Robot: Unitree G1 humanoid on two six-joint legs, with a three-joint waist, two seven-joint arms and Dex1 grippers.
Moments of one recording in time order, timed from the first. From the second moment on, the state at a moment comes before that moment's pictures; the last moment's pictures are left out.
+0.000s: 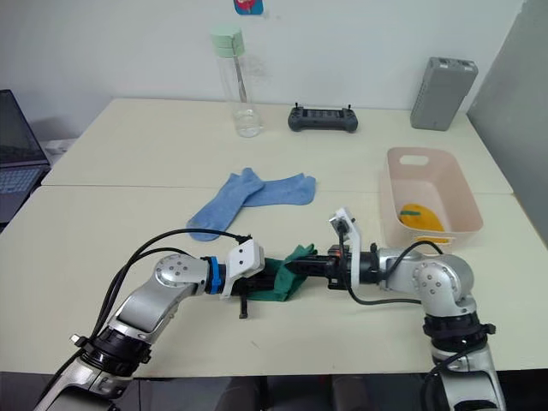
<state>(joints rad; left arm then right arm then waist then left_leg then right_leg) -0.34 0.60 -0.28 -0.05 -0.20 0.34 -1.07 -0.50 -0.30 0.04 -0.22 0.92 1.27 0.65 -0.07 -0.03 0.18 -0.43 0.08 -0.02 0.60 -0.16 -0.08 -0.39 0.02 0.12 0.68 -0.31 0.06</state>
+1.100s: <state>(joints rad) -0.42 0.92 0.03 -0.17 -0.41 0.57 -1.17 -0.69 -0.19 0.20 -0.04 0.76 1.24 0.76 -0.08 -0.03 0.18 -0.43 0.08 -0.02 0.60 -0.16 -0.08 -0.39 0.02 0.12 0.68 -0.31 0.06</state>
